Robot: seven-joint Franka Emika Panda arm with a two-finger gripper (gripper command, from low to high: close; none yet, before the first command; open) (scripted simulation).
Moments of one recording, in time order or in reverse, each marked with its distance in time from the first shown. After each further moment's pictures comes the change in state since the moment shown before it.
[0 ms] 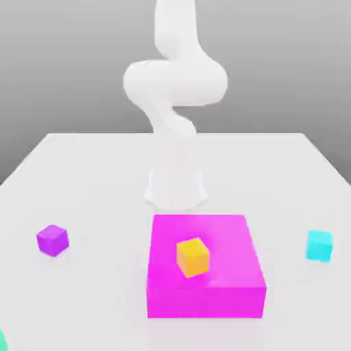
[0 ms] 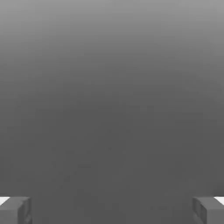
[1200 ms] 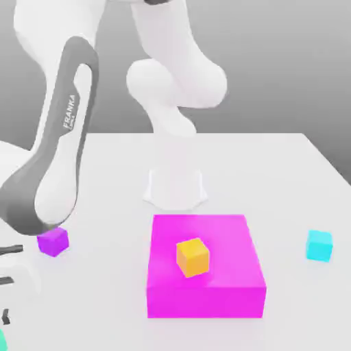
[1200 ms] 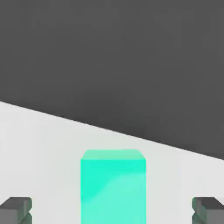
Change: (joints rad) arm -0.377 1.315 -0.121 0.261 0.185 0.303 -0.878
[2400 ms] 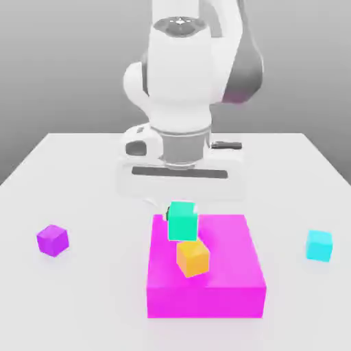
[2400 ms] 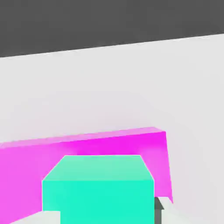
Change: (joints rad) arm 0.417 -0.902 0.186 -0.723 -0.125 -0.171 1.098
